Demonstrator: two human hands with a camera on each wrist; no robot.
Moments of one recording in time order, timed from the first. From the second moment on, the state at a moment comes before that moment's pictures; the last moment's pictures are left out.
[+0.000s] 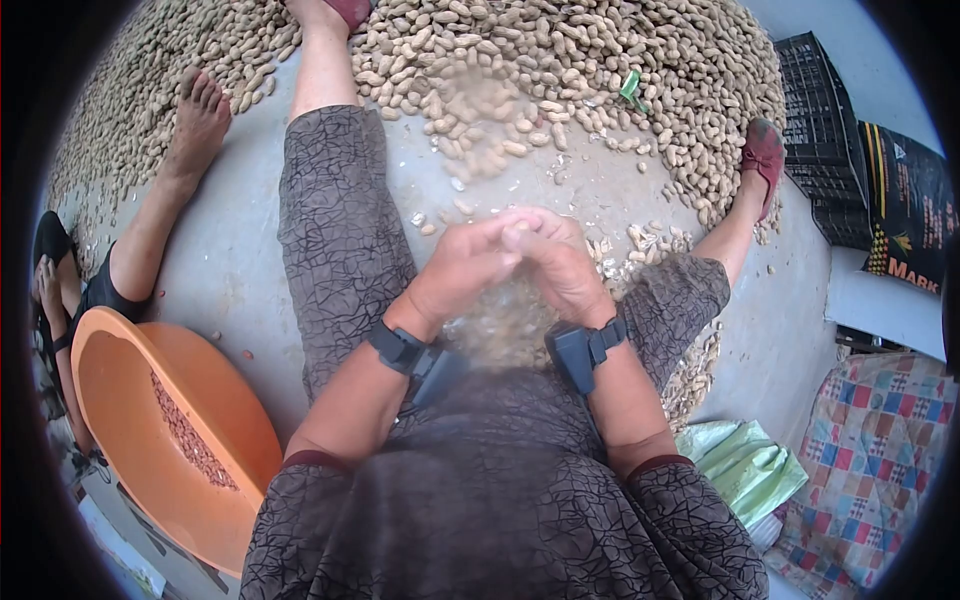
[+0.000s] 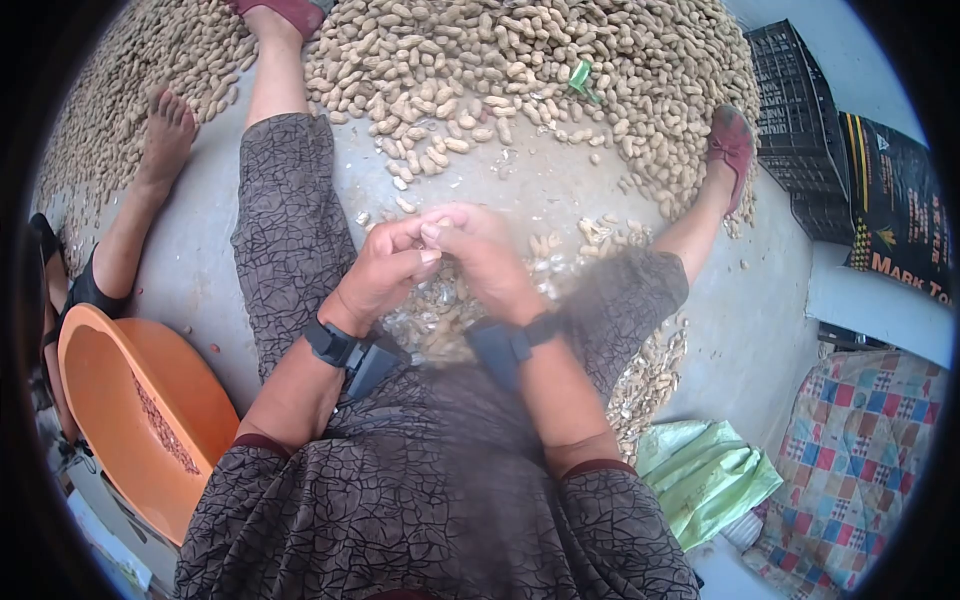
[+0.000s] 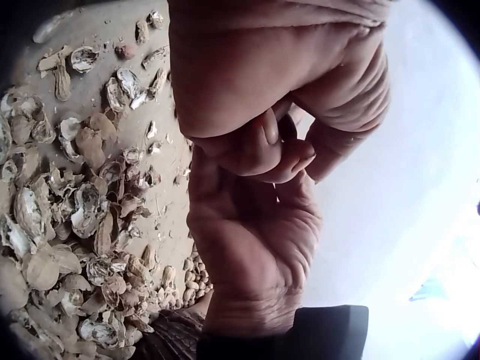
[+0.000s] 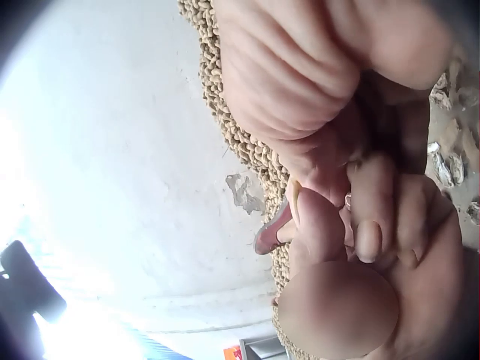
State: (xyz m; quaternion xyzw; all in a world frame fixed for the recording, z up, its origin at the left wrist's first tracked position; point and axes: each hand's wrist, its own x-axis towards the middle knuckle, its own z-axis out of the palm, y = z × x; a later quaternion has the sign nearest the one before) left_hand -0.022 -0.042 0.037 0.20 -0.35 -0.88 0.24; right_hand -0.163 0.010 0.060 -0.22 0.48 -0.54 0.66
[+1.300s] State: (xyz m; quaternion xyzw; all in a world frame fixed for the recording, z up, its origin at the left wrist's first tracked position) left_hand -0.034 -0.032 0.027 0.35 -0.47 -0.72 0.37; right_hand -0.161 0.008 0.051 -0.19 0.51 -0.55 0.64
